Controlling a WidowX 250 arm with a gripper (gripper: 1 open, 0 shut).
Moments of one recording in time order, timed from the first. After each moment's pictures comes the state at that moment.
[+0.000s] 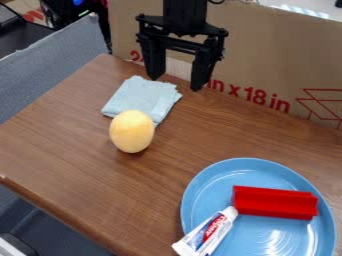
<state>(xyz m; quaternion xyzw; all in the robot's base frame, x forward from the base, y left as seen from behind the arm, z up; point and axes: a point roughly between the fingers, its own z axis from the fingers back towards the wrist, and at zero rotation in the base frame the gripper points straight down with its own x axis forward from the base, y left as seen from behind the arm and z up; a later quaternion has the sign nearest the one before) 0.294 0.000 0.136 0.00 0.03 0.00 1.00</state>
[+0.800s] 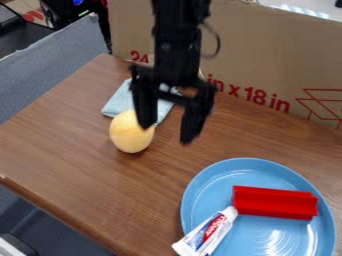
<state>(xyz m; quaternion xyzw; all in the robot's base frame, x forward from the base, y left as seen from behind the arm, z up) 0.224 -0.036 0.105 -0.01 0.08 -0.07 0.99</state>
